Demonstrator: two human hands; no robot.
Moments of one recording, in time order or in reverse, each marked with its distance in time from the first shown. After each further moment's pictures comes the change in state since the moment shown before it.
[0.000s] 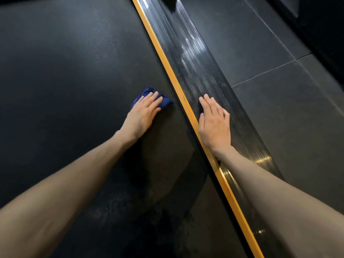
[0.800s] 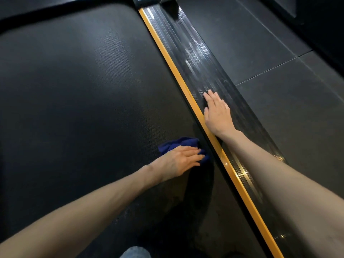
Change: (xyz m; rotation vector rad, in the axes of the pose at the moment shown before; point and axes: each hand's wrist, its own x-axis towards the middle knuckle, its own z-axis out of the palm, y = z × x) left_hand -0.095 0.106 -0.010 -0.121 -0.400 0.453; right_hand 0.004 -0.006 -0.012 0.100 -0.139 0.020
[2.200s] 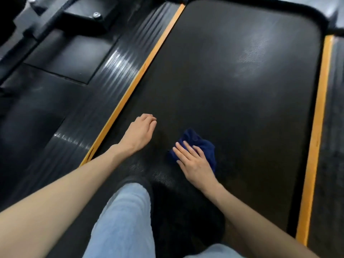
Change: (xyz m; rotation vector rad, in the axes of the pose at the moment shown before) left_hand -0.292 0.003 0.004 -0.286 0.624 -1.482; right_hand -0.149 -0.198 0.114 -0.100 -0.306 -1.131
